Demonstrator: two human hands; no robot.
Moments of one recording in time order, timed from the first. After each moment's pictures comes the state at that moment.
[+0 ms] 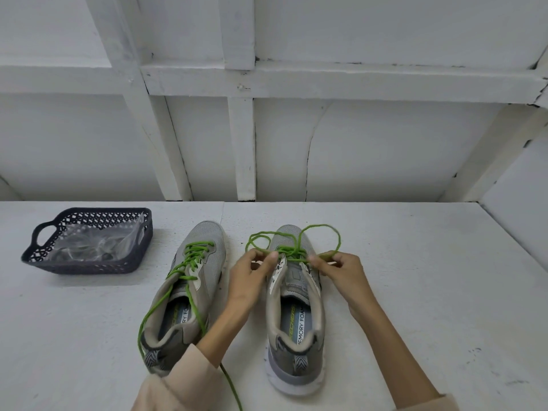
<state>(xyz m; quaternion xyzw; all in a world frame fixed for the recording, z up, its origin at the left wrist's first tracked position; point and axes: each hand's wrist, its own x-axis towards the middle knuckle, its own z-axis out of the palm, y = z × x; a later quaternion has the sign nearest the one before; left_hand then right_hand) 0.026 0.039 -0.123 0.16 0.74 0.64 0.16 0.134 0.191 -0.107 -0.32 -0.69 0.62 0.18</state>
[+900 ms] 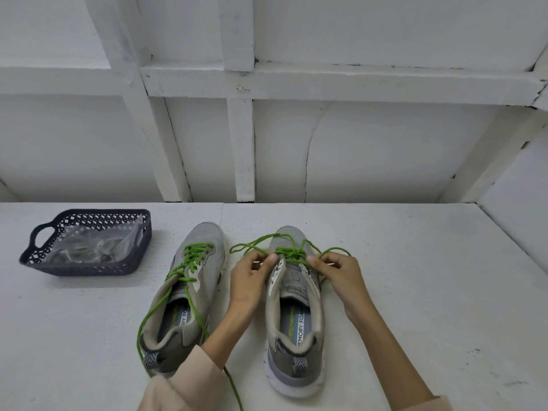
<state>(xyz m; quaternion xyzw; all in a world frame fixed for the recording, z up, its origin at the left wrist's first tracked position) 0.028 0.045 -0.128 0.15 0.72 0.66 0.15 0.131 0.186 -0.108 -0.30 -0.69 0.62 0.20</state>
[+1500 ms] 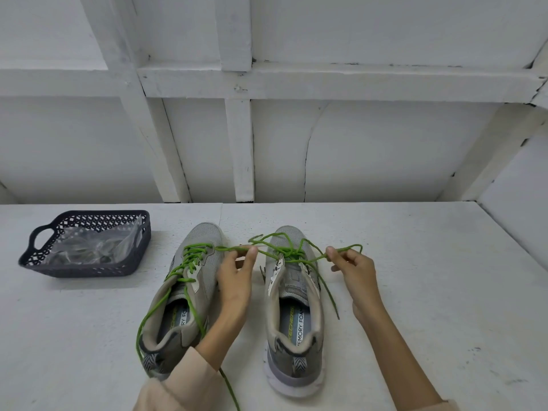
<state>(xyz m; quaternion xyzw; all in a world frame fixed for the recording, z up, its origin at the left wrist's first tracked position) 0.021 0.037 -0.127 0.07 0.69 0.71 0.08 0.140 0.199 -0.106 -0.36 -0.63 0.63 0.27</state>
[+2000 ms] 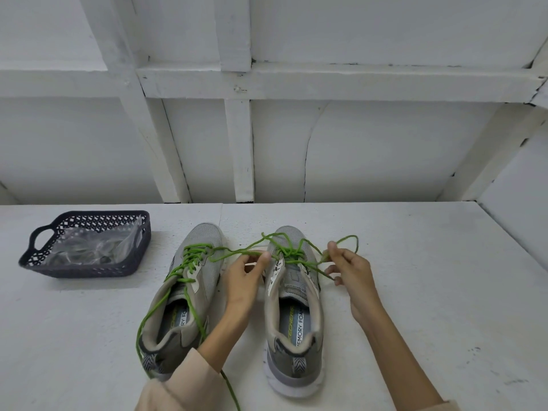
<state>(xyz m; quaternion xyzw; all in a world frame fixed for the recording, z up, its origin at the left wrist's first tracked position) 0.024 0.041 -0.135 0.10 0.69 0.70 0.15 0.140 0.193 -0.102 -0.35 -0.61 0.67 0.23</state>
